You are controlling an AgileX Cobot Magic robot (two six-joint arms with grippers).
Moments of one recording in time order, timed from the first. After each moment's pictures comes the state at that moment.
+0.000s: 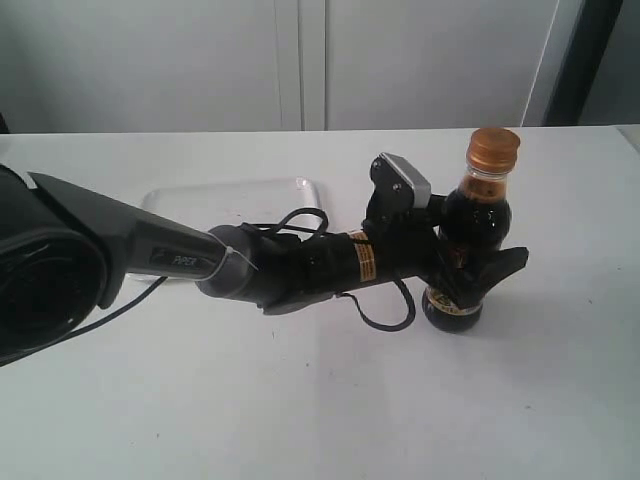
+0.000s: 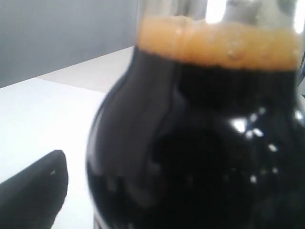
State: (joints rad) left arm -0.80 2.35 -1.51 0.69 -0.93 -0.56; right arm 0.18 0.00 -0.01 -0.05 0.36 0.06
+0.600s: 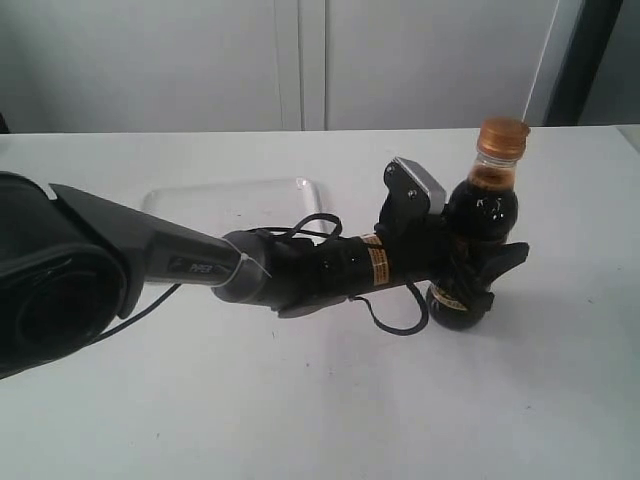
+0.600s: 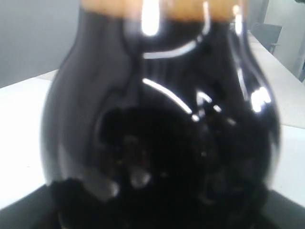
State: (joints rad) left arm -0.82 2.39 -1.56 0.67 -0.90 -0.54; right arm 0.18 0.00 -0.01 -0.05 0.36 0.06
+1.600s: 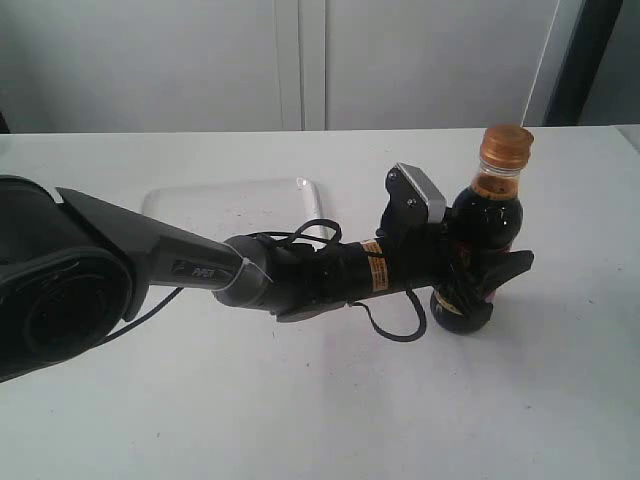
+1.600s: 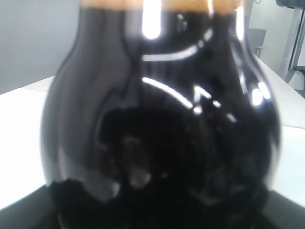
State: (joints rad) left arm -0.82 2.41 -1.56 0.70 -0.96 -0.52; right arm 0.18 0.00 -0.01 -0.05 0.36 0.06
